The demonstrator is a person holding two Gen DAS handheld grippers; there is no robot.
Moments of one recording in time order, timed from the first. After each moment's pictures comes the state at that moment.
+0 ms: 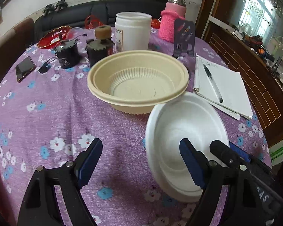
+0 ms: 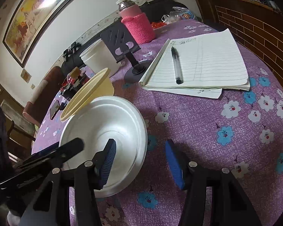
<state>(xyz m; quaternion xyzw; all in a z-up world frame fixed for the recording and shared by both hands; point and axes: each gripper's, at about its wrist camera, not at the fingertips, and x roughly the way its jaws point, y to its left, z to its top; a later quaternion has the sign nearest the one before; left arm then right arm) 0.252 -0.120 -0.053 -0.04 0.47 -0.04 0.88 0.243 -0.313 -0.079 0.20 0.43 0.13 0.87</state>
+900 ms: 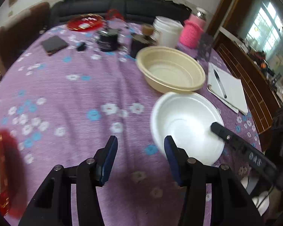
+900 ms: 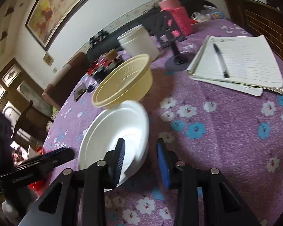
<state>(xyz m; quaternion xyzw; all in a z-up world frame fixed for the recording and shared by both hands) 0.175 -0.028 -0.027 -0.10 0.47 -0.02 0.88 0.229 -0.275 -0.070 0.18 0.42 0.22 0.86</state>
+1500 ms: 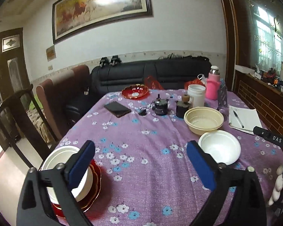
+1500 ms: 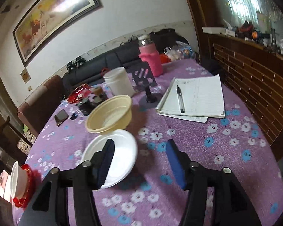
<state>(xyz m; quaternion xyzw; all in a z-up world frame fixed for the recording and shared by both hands) 0.044 0.014 0.065 0.02 0.25 0.11 0.96 0.155 -0.275 0.015 0.12 0.34 0.09 0.93</state>
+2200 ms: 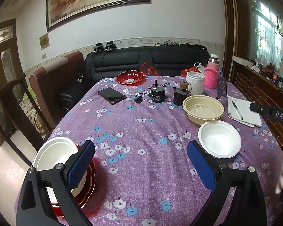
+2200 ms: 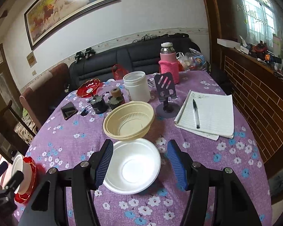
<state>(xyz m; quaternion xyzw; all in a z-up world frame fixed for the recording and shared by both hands) 0.070 0.025 0.050 0.01 0.31 0.09 0.95 0.178 -0.234 0.053 0.07 0.34 0.11 0.93</state>
